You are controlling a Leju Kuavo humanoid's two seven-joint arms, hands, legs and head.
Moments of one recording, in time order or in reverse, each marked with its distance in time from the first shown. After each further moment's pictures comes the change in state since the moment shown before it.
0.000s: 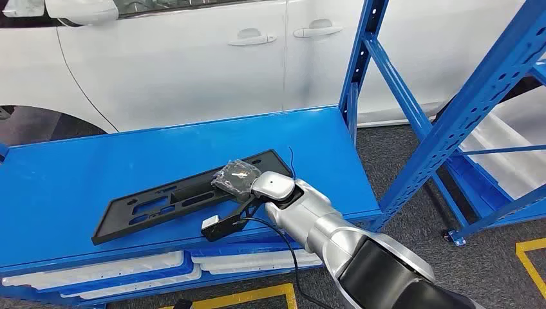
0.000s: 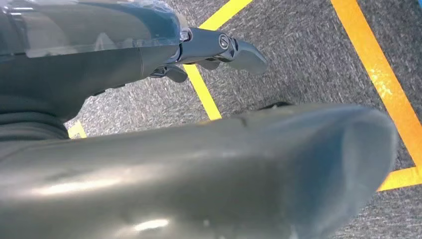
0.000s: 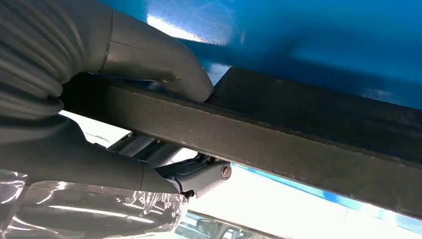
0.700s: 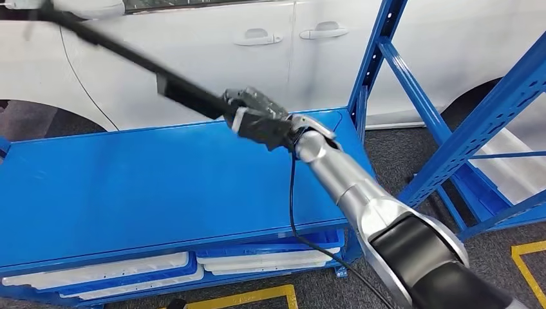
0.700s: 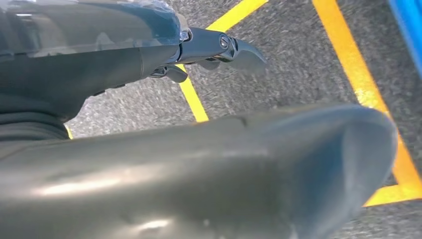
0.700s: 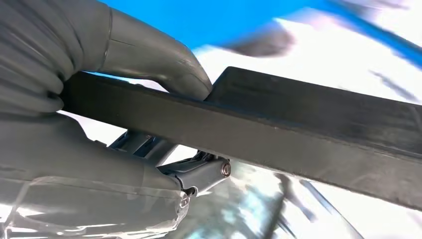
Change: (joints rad) left arm 0.000 0.001 0.008 0.000 0.035 0.017 -0.036; right arm -0.078 -0.167 -0.339 -0.383 -0.792 0.279 -0.206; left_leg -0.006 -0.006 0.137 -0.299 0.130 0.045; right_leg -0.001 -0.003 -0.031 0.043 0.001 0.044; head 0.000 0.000
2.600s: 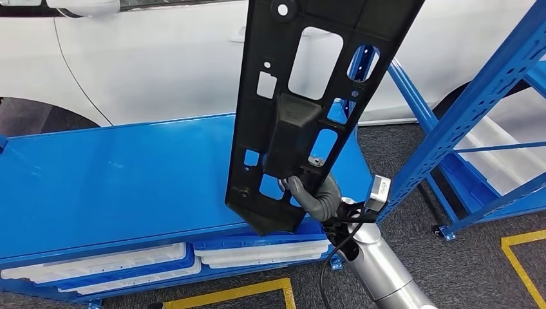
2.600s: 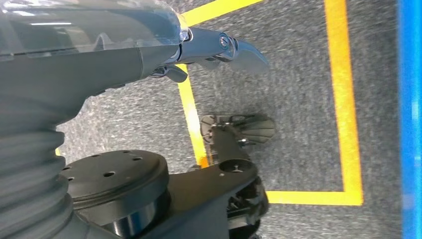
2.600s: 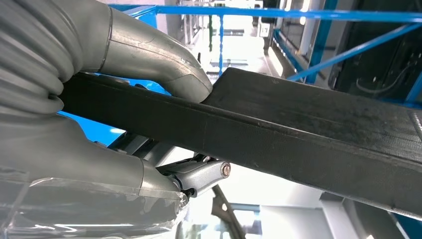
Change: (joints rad) left arm 0.028 0.008 0.141 0.000 0.160 -0.028 -0.125; right arm 0.648 -0.185 -0.081 -0.649 -0.693 0.305 -0.111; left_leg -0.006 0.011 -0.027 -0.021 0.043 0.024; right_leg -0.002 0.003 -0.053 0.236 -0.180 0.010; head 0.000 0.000
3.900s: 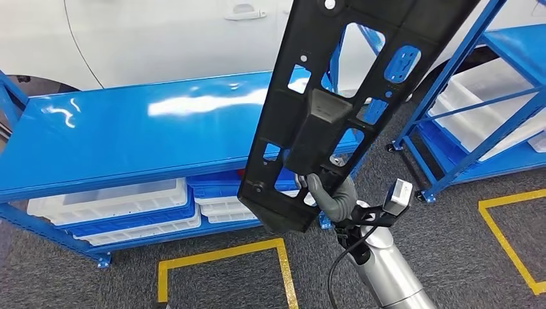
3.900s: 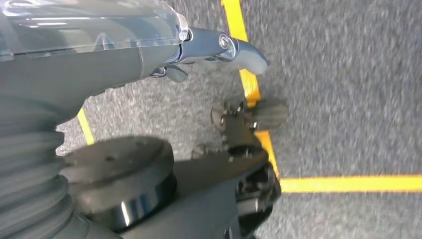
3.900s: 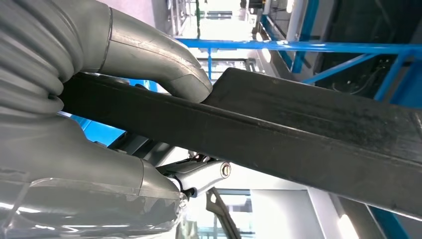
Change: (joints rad) left arm -0.007 -0.006 -0.003 0.000 -0.028 -0.040 0.035; right arm 0.056 -0.003 -0.088 -0.054 -0.017 0.013 0.007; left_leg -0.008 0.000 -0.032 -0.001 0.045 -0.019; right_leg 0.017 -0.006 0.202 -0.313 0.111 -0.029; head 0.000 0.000
